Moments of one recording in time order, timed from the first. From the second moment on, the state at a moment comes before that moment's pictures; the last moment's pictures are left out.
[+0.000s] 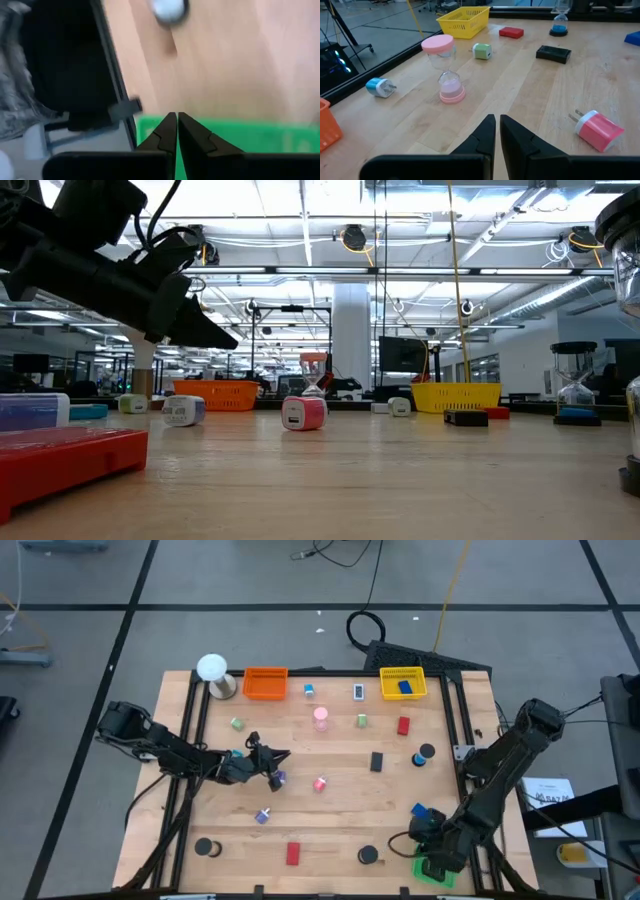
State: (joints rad) left arm -0.25 1.47 0.30 0.77 -0.67 -0.18; right arm 0.93 1.37 0.94 -0.59 0.11 1.26
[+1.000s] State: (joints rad) left arm -0.15 1.37 0.35 0.76 -0.54 -0.22; right arm 0.16 1.29 0.66 0.27 0.60 0.13
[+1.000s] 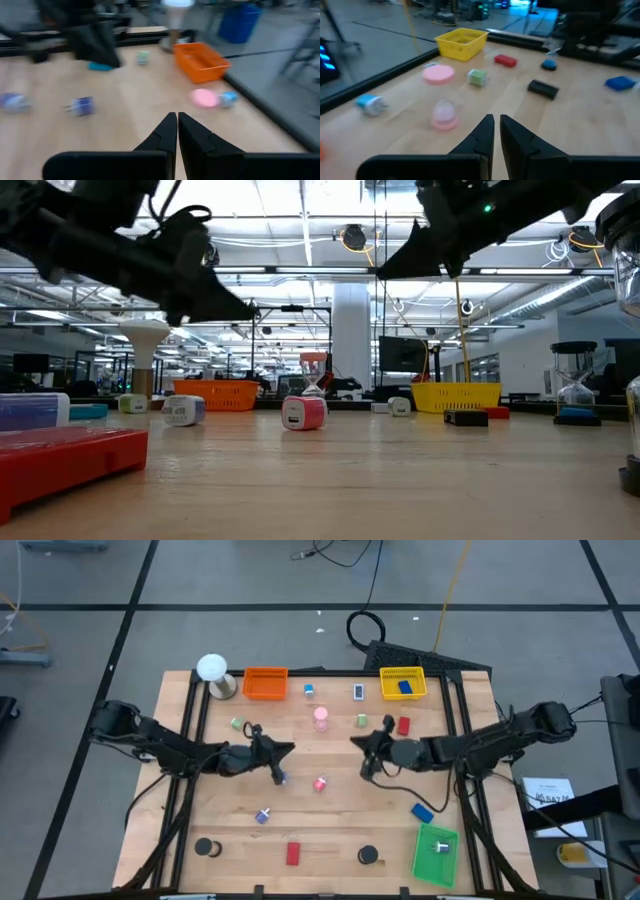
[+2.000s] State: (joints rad) left arm 0.22 1.58 0.85 0.13 -0.25 -0.27; right arm 0.07 1.29 0.66 0.26 0.65 0.08
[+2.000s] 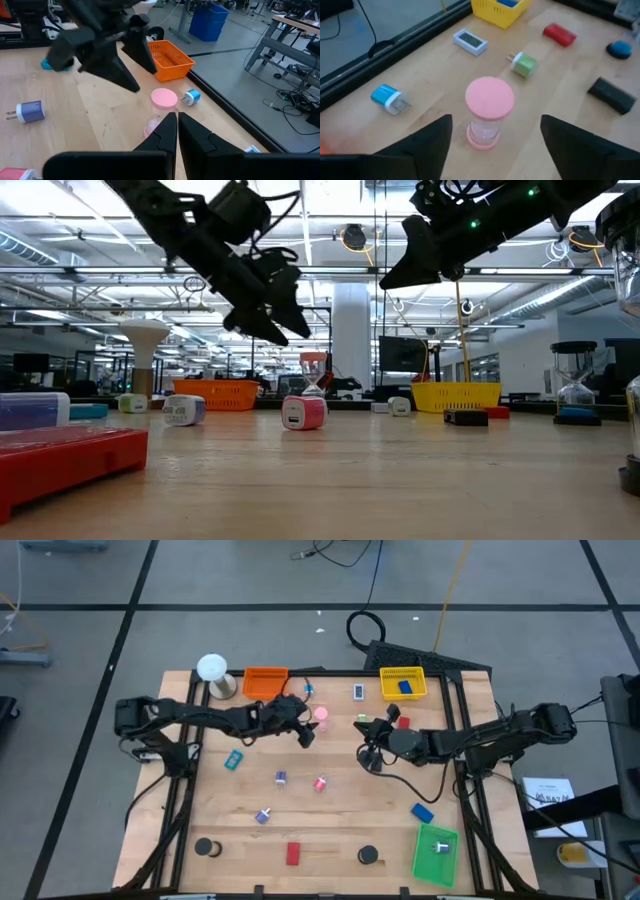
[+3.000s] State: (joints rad) left arm 0.27 1.83 1.00 0.20 -0.26 -0.20; right arm 0.07 1.29 0.66 0.25 0.54 0.08
